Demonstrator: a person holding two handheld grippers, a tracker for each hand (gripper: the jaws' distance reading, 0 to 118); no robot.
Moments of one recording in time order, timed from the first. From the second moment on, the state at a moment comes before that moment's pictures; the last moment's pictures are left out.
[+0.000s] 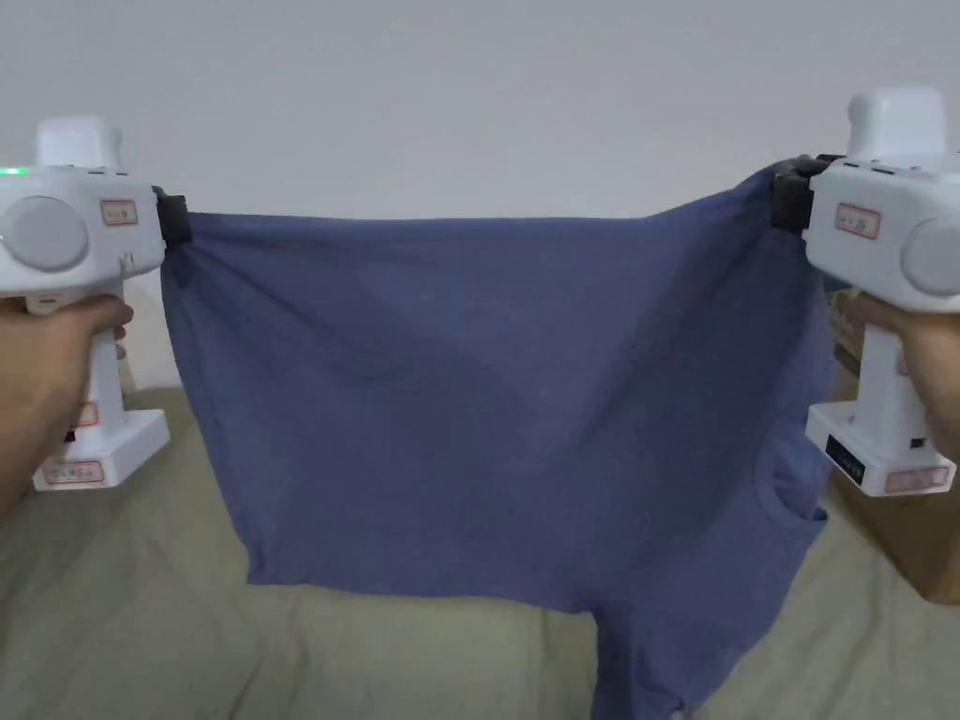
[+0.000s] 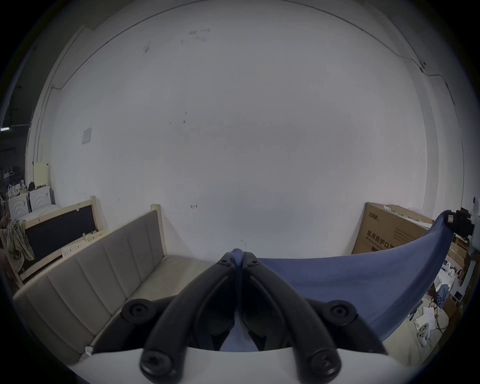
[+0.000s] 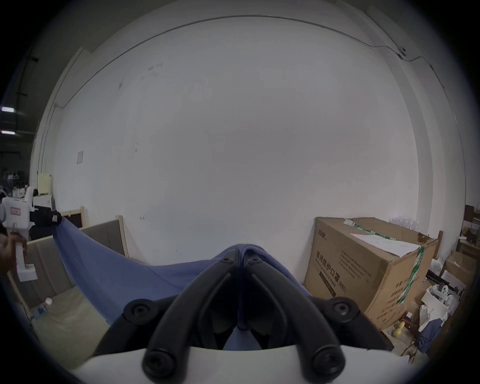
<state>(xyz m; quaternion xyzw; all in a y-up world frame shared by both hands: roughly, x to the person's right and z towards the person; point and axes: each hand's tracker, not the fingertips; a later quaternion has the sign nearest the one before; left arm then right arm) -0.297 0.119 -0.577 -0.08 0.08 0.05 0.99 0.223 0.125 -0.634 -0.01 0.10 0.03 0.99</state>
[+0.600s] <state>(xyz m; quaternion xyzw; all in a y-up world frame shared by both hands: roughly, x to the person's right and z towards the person) -0.291 -0.128 -0.490 -0.26 0.05 0.08 0.96 0.253 -0.124 -0.553 -0.19 0.16 -0.06 0.97</state>
